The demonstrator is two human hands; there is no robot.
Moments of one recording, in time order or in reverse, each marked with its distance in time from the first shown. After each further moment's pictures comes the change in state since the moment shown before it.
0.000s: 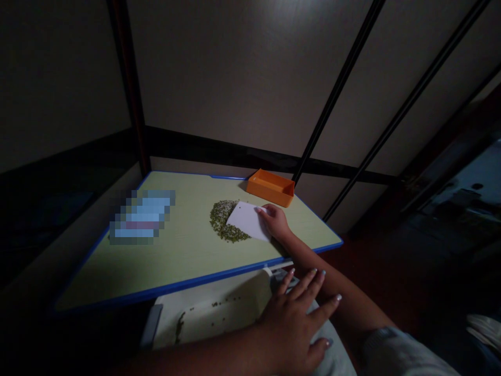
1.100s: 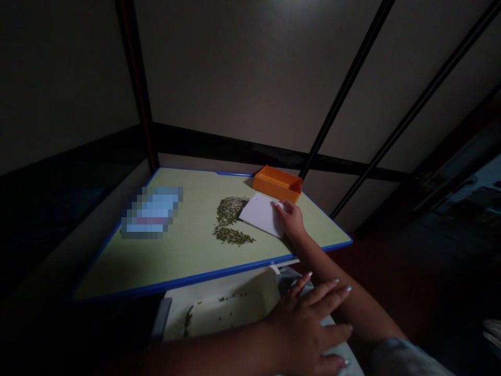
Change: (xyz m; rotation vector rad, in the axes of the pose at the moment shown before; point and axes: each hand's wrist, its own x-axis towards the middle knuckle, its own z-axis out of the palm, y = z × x) left_hand -0.002 0.006 -0.015 0.089 0.035 0.194; right_hand -0.004 -0.001 -0.017 0.121 0.158 0.092
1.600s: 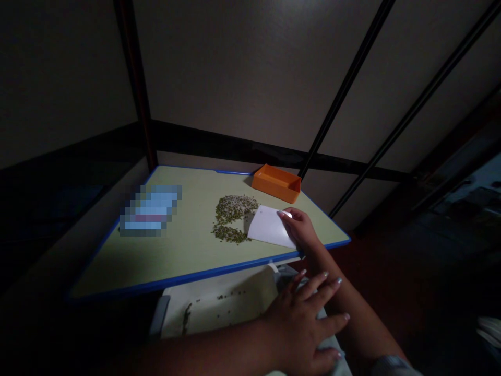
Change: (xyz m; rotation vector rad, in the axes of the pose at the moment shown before) left_hand -0.001 0.000 0.003 -0.078 -0.061 -0.108; right_hand -0.023 0.001 -0.033 0.241 -0.185 0.115
